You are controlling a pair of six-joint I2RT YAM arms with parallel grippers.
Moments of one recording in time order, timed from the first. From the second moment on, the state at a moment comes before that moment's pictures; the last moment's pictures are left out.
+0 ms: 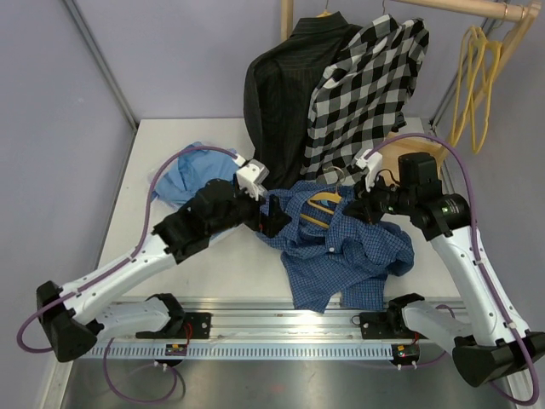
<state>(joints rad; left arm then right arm) -0.85 1.05 1.00 -0.27 0.08 -0.27 0.29 1.02 1.21 -0.89 -0.59 -0.31</state>
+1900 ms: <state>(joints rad) -0.98 1.37 1.36 -0.76 -0.59 0.07 0.23 0.93 1.51 -1.24 -0.68 -0.81</state>
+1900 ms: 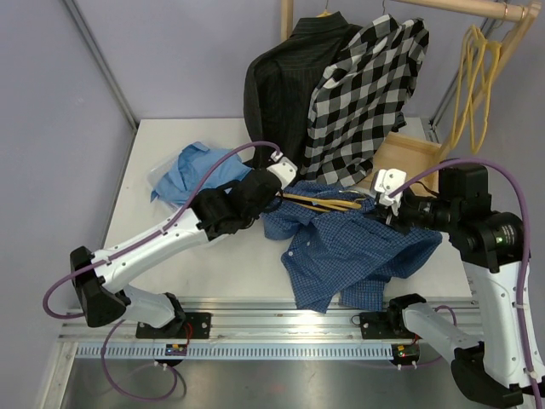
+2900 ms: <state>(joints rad) -0.73 0.96 1.08 -0.59 -0.12 -0.04 0.23 0.93 1.46 -1.06 -0.75 -0.52</state>
